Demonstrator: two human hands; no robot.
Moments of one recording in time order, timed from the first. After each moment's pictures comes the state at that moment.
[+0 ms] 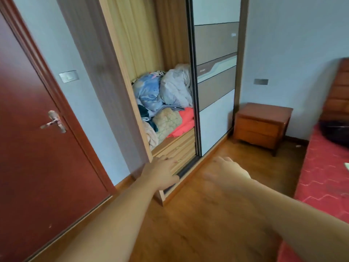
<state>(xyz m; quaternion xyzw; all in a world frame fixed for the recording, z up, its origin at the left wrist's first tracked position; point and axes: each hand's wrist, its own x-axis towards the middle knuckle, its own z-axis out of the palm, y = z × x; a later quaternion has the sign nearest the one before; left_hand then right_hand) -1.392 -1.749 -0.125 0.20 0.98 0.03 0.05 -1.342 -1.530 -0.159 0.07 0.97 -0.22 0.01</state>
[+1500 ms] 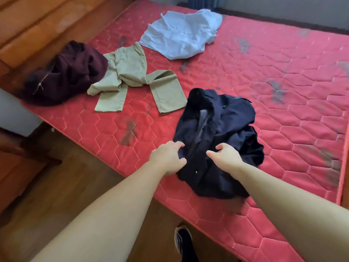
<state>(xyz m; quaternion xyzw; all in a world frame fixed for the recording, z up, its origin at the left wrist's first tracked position) -1.415 -1.026 -0.436 0.81 0.50 -0.16 0.26 -1.242 -1.103 -0.462 0.84 0.29 -0.41 -0.18</state>
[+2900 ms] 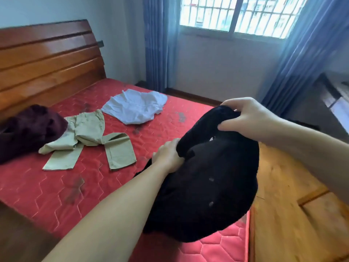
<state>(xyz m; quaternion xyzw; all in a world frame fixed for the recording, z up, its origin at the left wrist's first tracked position) -1.202 -1.090 -0.245 0.83 0.46 0.07 0.31 -1.068 -1.223 -0.075 0.76 0.52 -0.23 -0.32</state>
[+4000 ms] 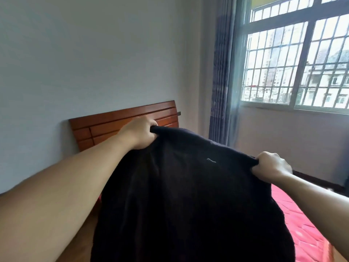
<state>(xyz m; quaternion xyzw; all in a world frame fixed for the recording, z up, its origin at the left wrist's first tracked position) -1.498 -1.226 0.059 0.81 0.54 0.24 0.02 -1.149 -1.287 -0.040 0.84 0.51 -0.02 -0.17</state>
